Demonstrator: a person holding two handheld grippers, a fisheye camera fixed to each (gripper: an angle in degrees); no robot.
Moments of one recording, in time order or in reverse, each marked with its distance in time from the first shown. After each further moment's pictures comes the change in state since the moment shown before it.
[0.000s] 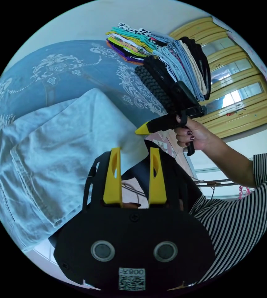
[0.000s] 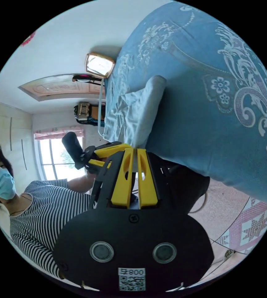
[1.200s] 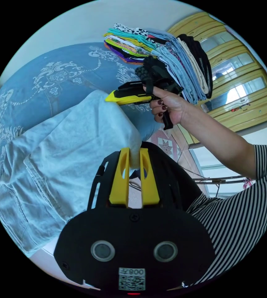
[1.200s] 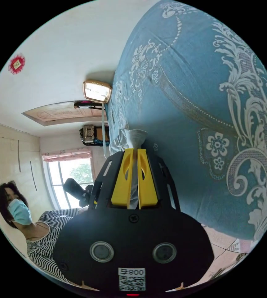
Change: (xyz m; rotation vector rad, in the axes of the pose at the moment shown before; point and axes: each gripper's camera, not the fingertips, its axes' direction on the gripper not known) left arm 0.100 0.003 -0.053 -0.029 -0.062 0.030; right arm 0.085 -0.122 -0.078 0.149 -0.093 0.102
